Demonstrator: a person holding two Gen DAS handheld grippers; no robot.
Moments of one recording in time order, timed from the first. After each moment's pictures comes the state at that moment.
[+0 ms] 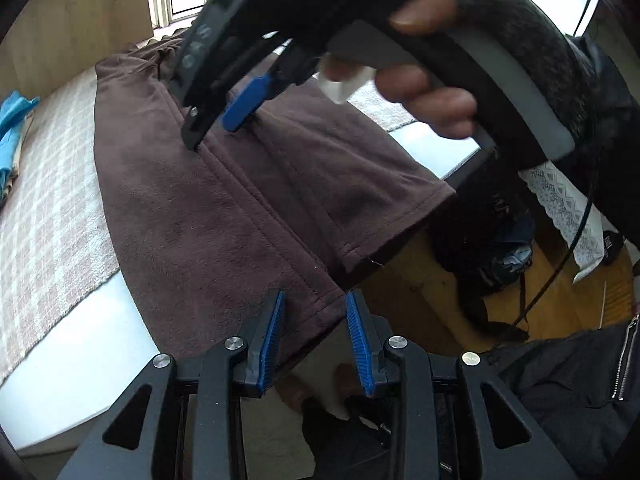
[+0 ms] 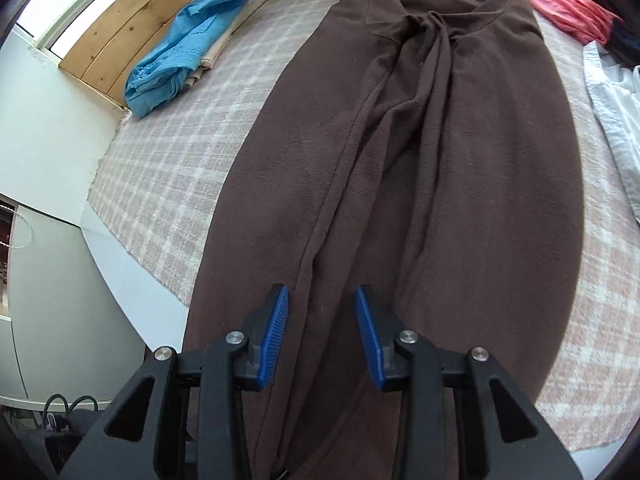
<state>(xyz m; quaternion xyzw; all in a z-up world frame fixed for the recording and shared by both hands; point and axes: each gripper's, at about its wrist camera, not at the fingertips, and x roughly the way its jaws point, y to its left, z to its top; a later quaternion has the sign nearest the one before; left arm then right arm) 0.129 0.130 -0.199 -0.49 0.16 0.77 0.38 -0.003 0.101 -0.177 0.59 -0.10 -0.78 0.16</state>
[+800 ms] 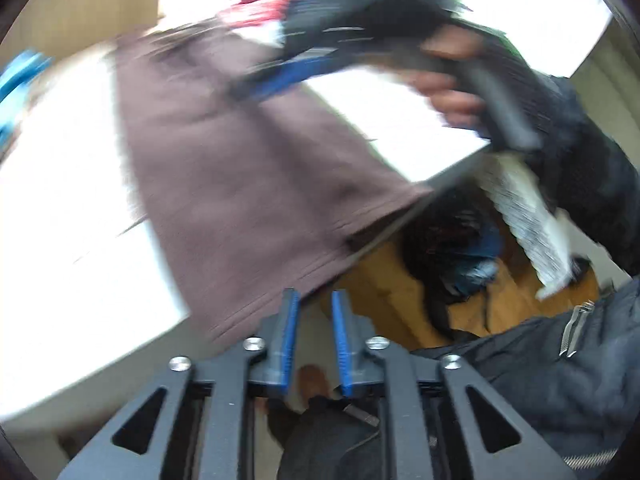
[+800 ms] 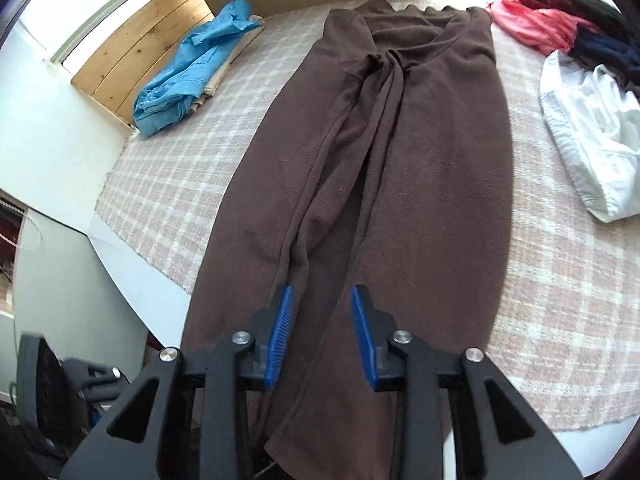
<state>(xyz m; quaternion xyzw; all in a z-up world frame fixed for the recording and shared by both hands) 0.130 0.048 -0.192 -0.53 0.07 0.76 0.36 0.040 0.144 -0.141 0.56 -0.09 -0.81 0.14</state>
